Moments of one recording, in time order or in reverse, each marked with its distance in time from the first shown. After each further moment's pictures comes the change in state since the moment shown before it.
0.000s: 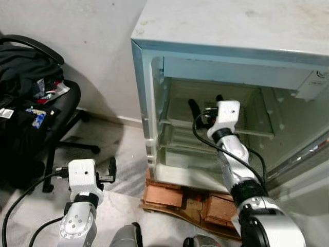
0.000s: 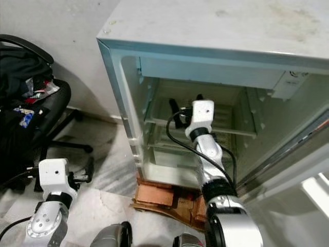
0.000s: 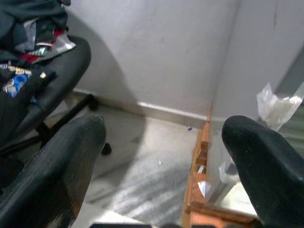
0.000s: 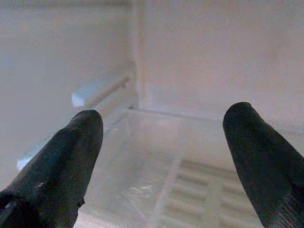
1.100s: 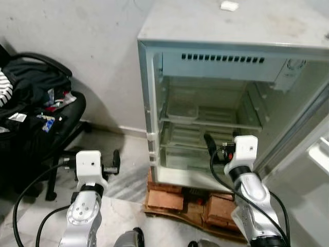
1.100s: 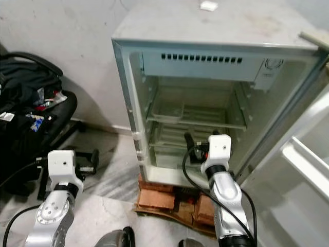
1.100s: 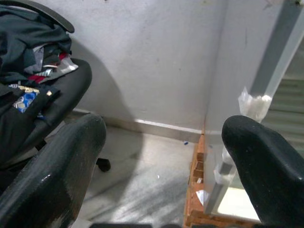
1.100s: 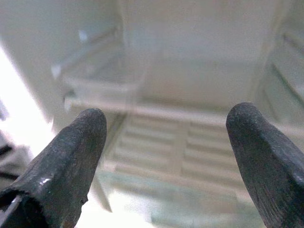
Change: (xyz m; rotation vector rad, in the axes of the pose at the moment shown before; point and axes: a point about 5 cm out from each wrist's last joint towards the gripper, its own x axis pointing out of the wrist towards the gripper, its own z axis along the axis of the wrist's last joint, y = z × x) left arm 0.018 -0.006 -0.002 0.013 -0.006 -0.016; right arm -0.080 -0.013 -0.032 0.022 0.229 -0.089
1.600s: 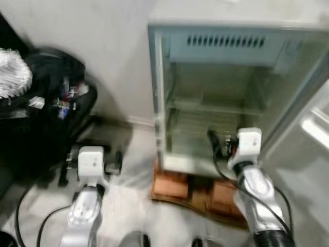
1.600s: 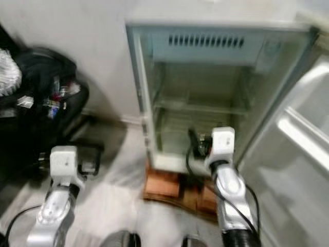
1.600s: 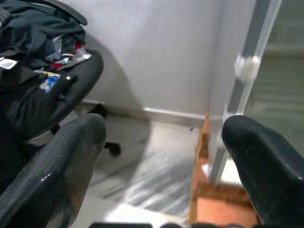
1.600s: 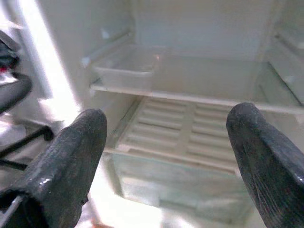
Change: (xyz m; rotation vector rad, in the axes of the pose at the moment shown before) left arm 0.000 0.000 -0.003 0.012 0.013 -0.024; right arm 0.010 -0.002 0.015 -0.022 -0.027 0.011
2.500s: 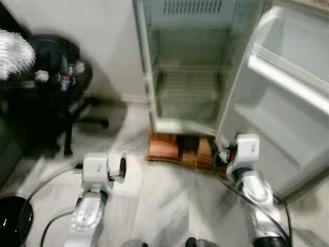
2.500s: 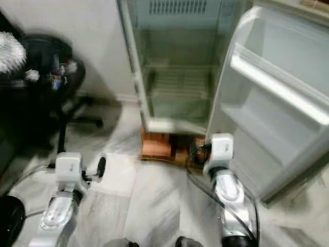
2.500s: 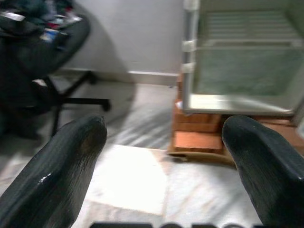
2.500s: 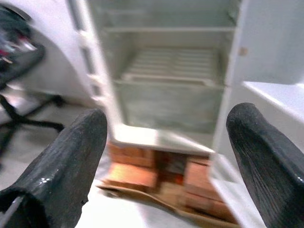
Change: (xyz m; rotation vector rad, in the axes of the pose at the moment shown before) left arm -0.006 -0.007 -0.009 -0.013 0.042 -0.035; right arm -0.005 0.006 -0.010 0.032 0.043 -0.004
